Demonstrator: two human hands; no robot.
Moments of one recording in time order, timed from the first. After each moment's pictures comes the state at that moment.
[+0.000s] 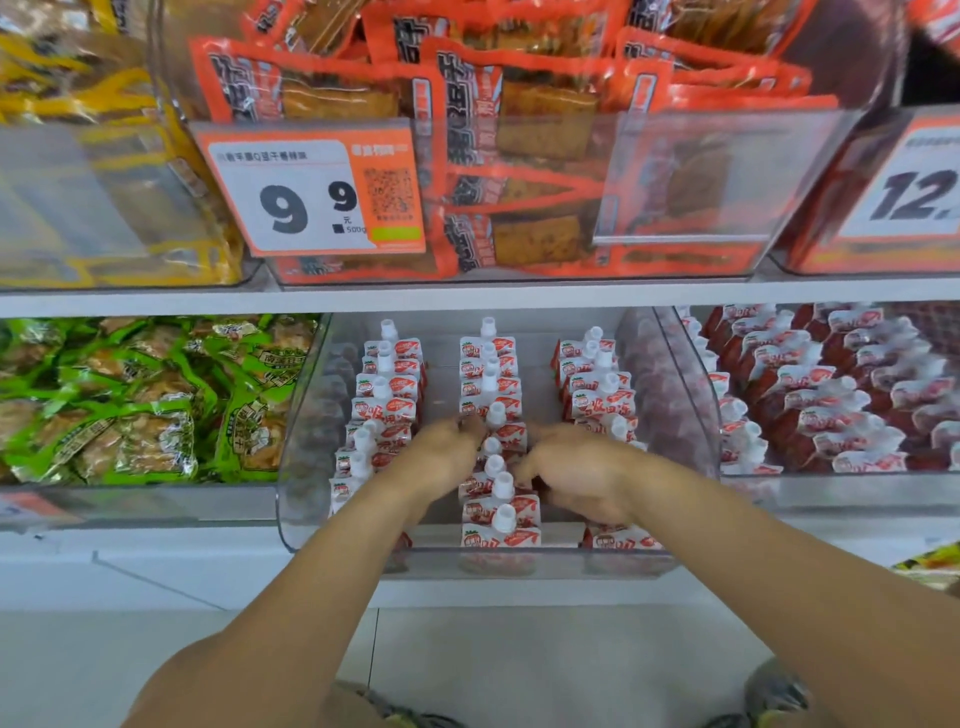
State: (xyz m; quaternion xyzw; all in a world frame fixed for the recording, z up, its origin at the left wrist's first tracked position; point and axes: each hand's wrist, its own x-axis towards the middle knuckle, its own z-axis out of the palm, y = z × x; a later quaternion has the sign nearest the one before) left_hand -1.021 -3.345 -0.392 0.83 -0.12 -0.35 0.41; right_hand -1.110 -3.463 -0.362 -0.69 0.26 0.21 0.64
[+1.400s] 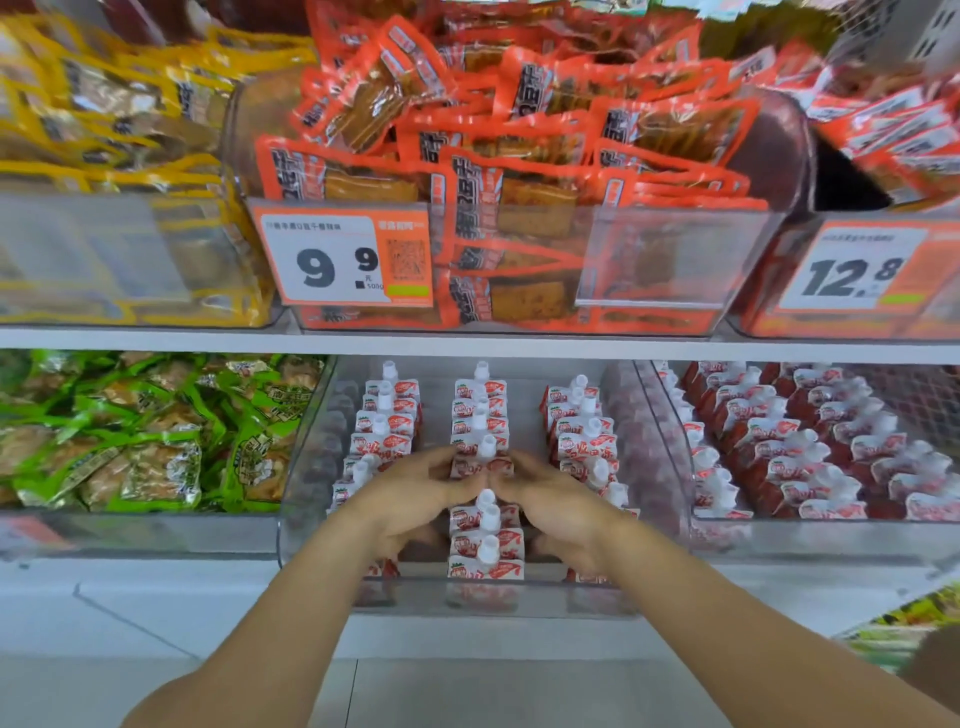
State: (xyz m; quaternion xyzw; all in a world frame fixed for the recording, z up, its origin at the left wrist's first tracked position) left_hand -1.030 -3.315 -0.364 0.73 -0.15 -0.40 0.53; right_hand -1.117 -3.461 -0.378 -0.67 0.26 0.11 0.68
